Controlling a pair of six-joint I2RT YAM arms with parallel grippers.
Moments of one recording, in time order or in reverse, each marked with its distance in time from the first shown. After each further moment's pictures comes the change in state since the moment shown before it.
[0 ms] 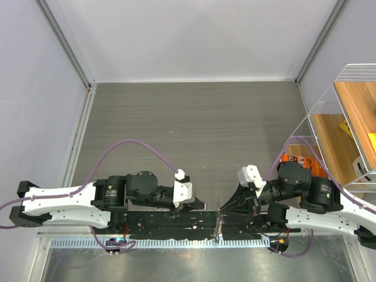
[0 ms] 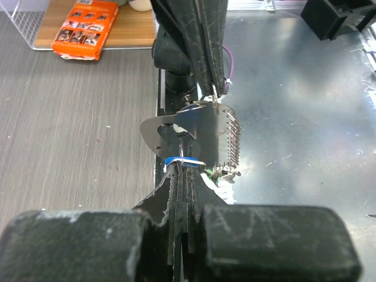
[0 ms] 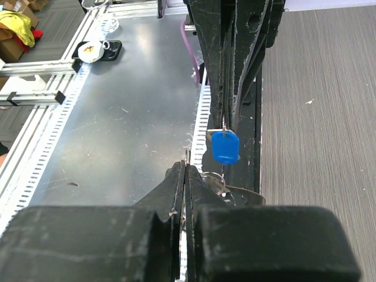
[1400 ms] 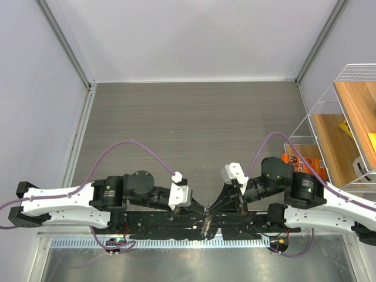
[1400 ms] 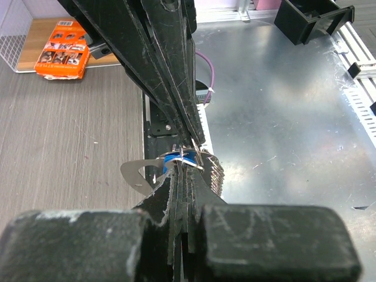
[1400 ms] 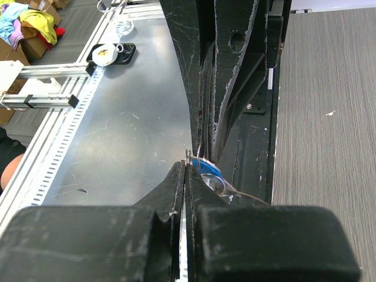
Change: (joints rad) left arm 0.000 -0.019 -0.006 0.034 0.092 0.021; right arm 0.000 0.130 0.000 0.135 -0.076 0.033
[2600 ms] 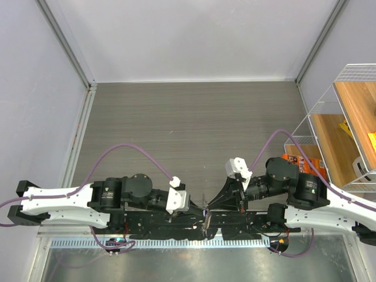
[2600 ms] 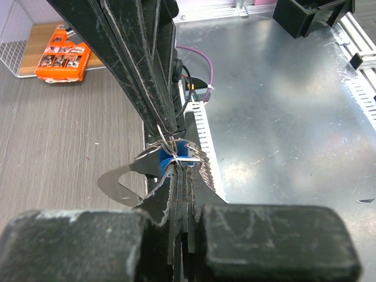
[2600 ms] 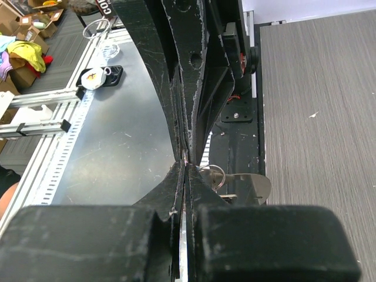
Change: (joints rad) left arm -0.034 -0.022 -0.023 0.002 -0.019 0.030; right arm 0.001 -0.023 0.000 0.031 0.100 0.070
